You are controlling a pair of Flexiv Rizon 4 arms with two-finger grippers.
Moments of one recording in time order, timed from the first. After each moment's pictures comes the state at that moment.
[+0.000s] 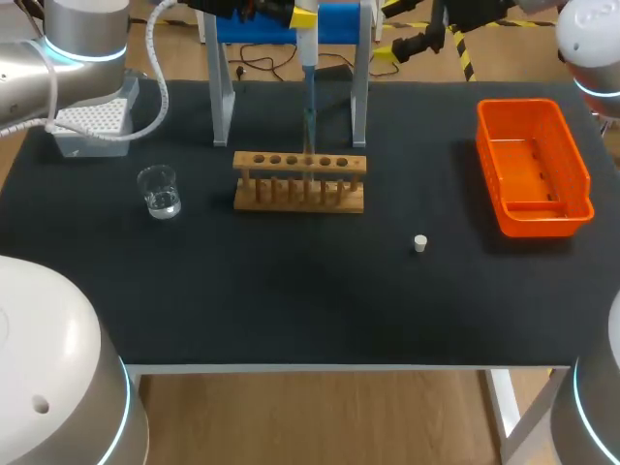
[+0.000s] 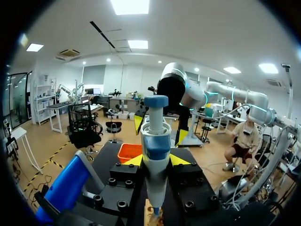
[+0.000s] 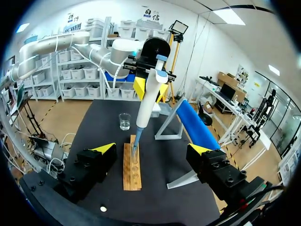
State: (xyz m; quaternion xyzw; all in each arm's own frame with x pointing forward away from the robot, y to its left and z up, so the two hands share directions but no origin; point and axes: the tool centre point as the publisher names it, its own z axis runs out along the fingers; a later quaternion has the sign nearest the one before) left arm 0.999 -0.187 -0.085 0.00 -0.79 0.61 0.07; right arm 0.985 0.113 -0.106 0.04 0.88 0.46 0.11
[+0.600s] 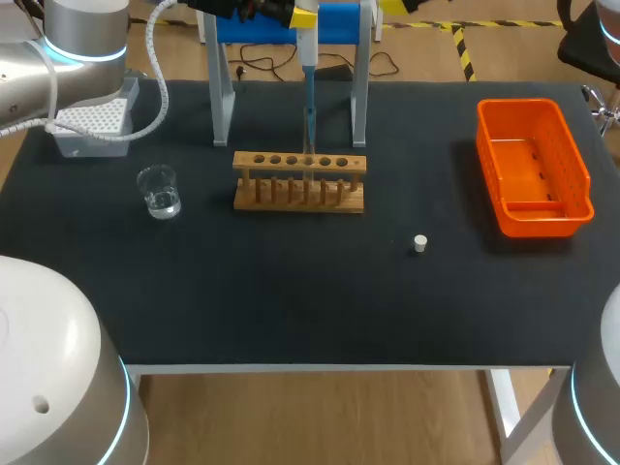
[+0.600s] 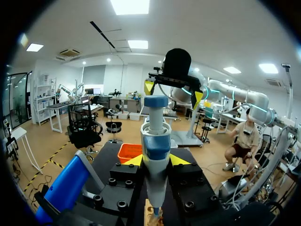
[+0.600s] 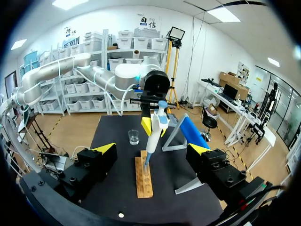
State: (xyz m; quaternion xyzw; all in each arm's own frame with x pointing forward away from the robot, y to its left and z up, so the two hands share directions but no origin) left arm 0.999 -0.187 -0.085 0.00 -0.79 0.61 0.07; right arm 0.967 0.127 -0.024 0.06 0.87 0.49 0.07
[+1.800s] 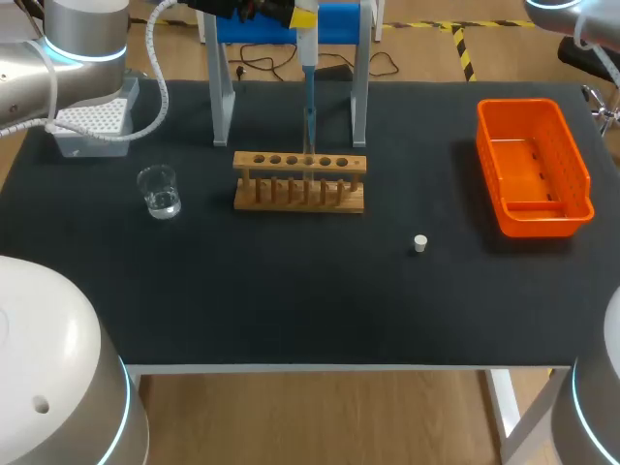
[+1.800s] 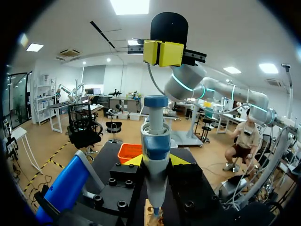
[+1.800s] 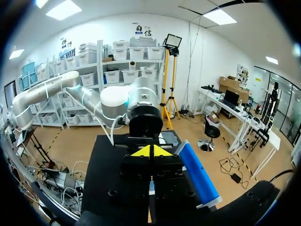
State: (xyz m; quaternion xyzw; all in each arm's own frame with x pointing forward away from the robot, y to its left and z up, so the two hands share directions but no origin) left arm 0.999 -0.187 -0.085 0.00 -0.79 0.61 0.07; right arm 1.006 0.220 0.015 0.08 0.85 0.52 0.06
